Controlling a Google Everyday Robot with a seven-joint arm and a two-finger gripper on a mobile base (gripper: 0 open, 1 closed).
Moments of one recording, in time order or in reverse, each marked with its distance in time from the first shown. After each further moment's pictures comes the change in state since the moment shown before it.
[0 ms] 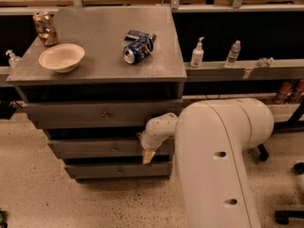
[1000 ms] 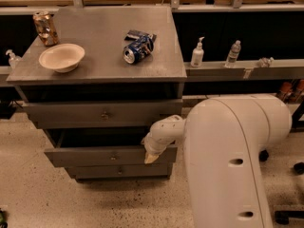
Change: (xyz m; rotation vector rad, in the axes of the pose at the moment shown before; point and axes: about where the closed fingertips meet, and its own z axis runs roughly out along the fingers) arm 0.002 0.027 -0.028 -0.014 0.014 0.046
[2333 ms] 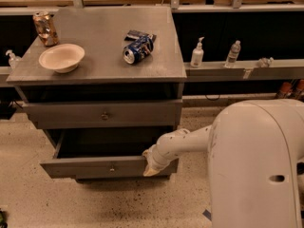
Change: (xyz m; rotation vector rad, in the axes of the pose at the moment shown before) arm -0.024 0.071 -0.020 -0.039 -0.083 0.151
